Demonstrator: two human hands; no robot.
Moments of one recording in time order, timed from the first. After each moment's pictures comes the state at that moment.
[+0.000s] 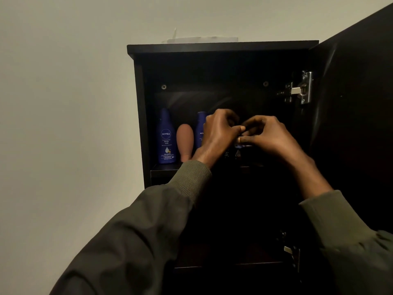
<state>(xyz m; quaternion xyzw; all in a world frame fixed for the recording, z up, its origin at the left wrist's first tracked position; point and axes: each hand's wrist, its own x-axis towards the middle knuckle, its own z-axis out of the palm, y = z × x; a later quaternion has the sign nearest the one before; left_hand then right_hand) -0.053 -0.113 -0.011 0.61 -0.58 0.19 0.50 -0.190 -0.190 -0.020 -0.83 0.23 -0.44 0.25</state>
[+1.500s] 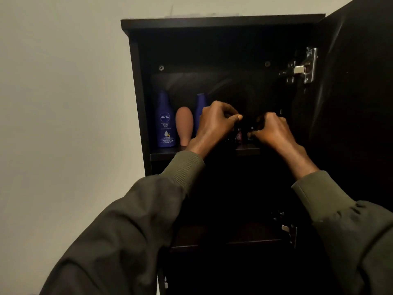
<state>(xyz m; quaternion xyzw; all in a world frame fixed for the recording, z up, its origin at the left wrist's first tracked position) -0.045 -0.106 -0.025 0.61 -0.61 0.10 0.49 -0.180 -0.214 -0.040 -0.80 0.41 -0.41 0.16</state>
